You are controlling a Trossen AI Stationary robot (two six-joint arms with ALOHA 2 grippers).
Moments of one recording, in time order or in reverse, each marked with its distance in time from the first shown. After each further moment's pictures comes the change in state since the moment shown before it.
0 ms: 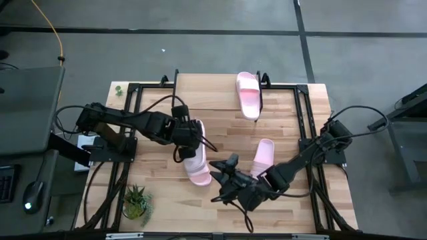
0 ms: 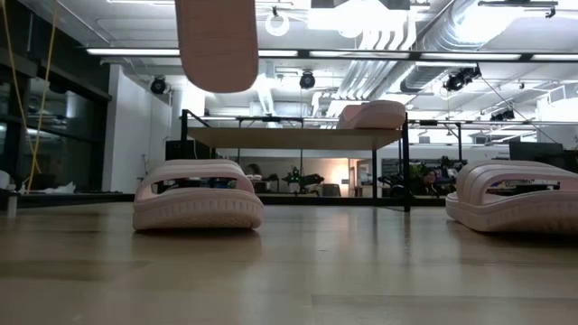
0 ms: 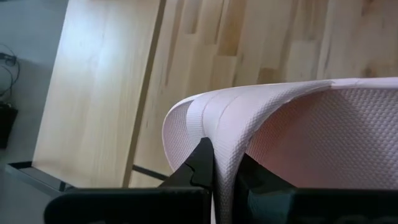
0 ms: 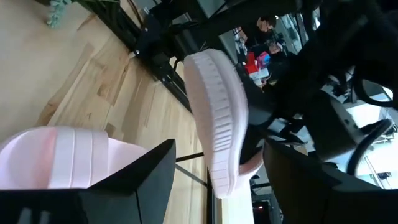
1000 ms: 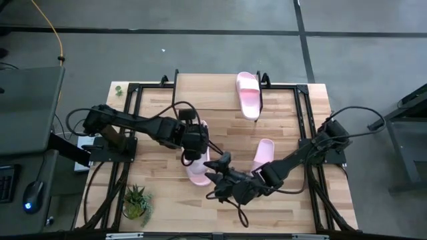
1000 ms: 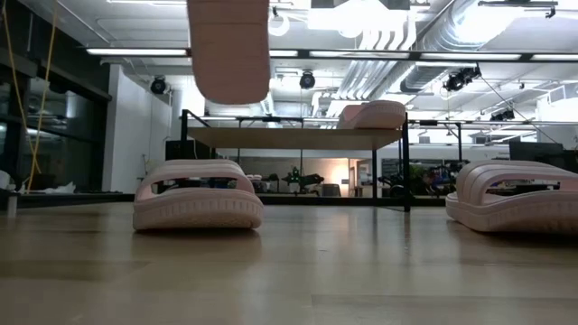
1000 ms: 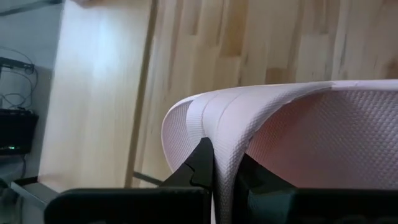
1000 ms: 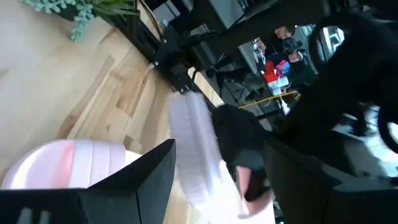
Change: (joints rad) left arm 0.000 0.083 0.003 0.049 -0.043 0.049; right arm -0.046 0.027 0.002 0.034 -0.136 0.007
